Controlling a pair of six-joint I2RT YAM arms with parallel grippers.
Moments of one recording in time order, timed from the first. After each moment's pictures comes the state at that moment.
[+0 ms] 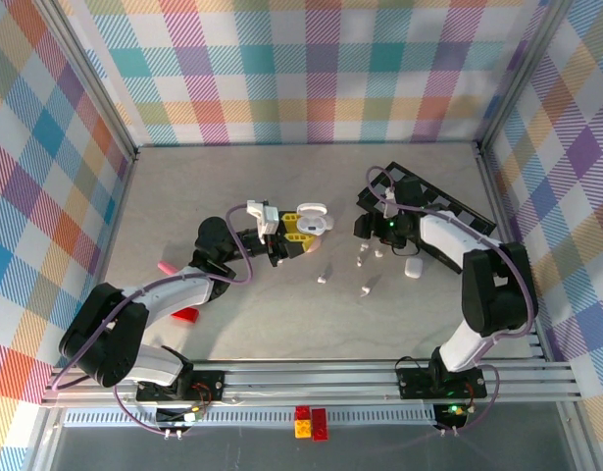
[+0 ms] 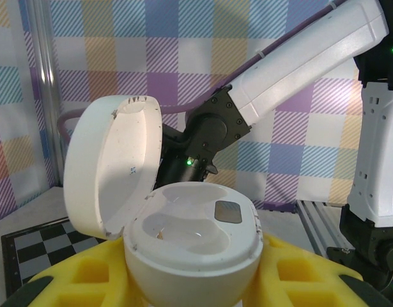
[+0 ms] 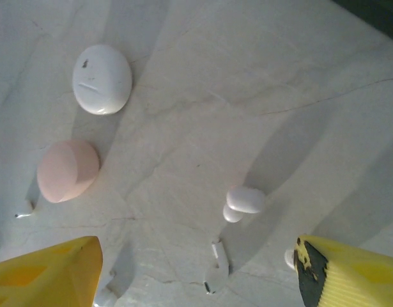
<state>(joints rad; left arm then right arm) -0.54 1.39 0.63 1.00 0.84 -0.18 0.23 1.66 1.06 -0.48 -0.35 0.39</state>
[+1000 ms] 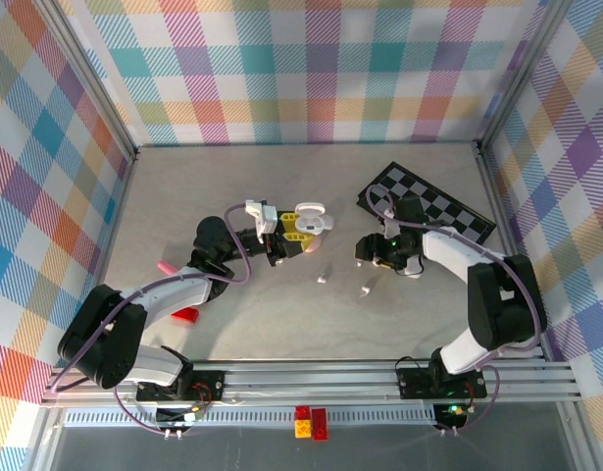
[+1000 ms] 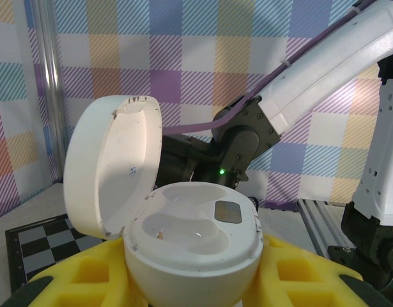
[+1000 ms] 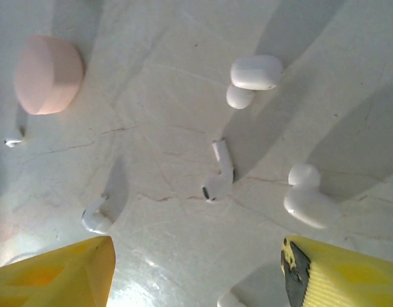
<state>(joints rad) -0.53 1.38 0.63 0.98 0.84 -0.18 0.26 1.55 0.89 -0.51 -0.45 0.39</state>
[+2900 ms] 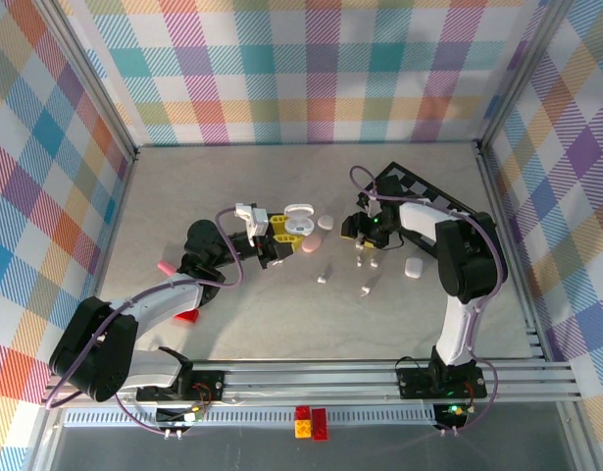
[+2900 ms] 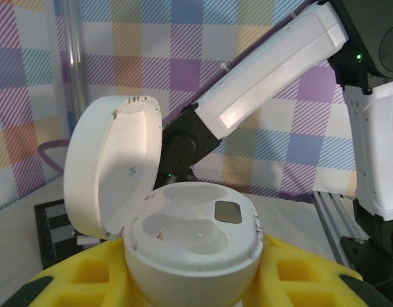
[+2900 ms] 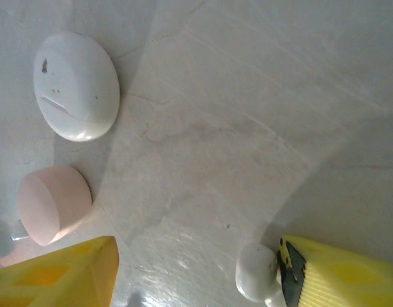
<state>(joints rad) -0.47 1.30 0.57 0.92 0.83 -0.16 0.28 1.94 1.23 -0.48 -0.47 0.43</state>
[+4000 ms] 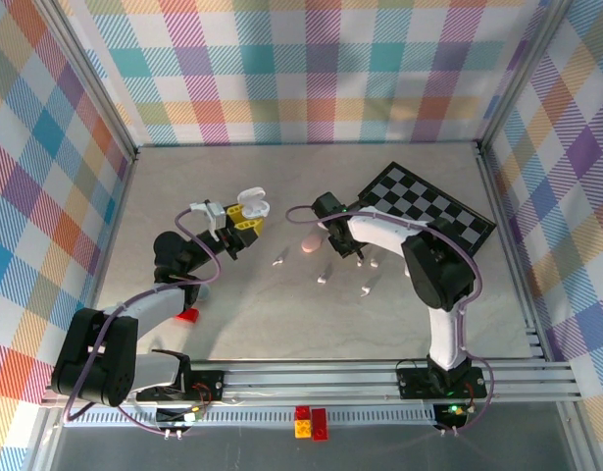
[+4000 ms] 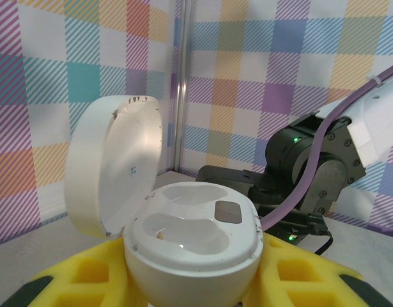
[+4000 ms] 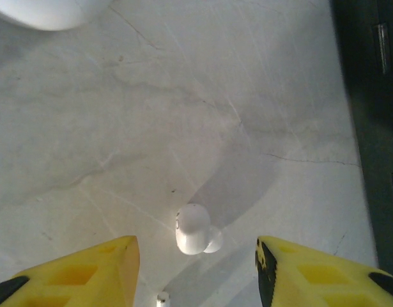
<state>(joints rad) -0.20 1.26 0.42 1.13 0.79 -0.26 0.64 1.98 1.37 -0.75 0.47 0.09</state>
